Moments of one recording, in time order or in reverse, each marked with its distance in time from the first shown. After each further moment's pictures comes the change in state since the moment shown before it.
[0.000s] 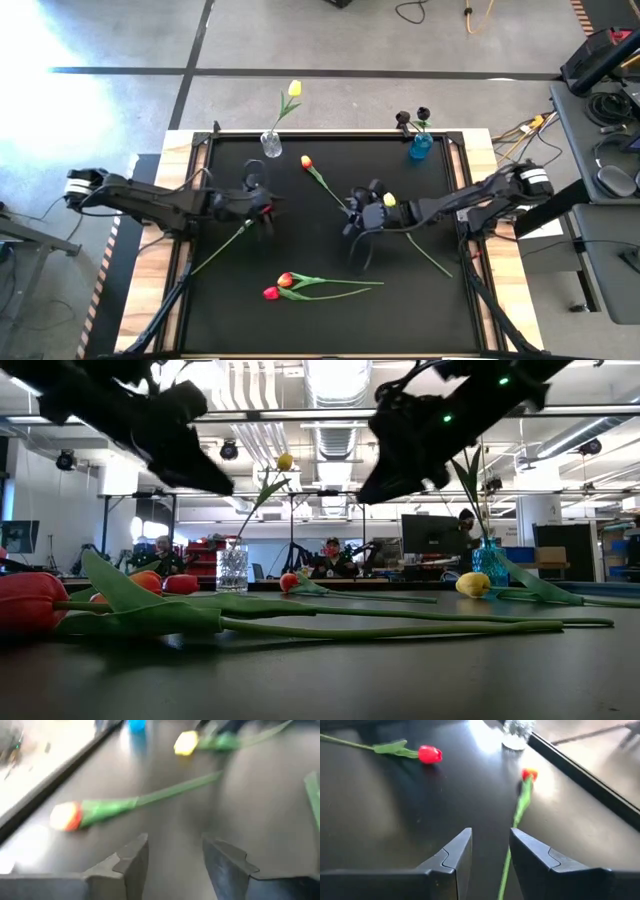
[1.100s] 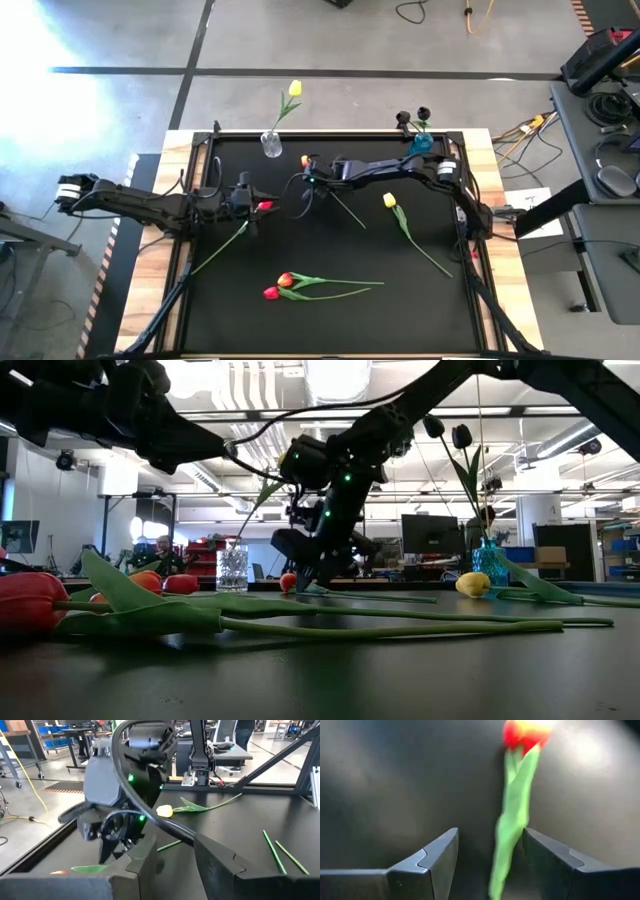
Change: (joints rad) left arm 0.000 -0.206 -0.223 0.414 0.084 0.137; right arm -0.363 0.655 0.723 -0.456 -0.265 0.033
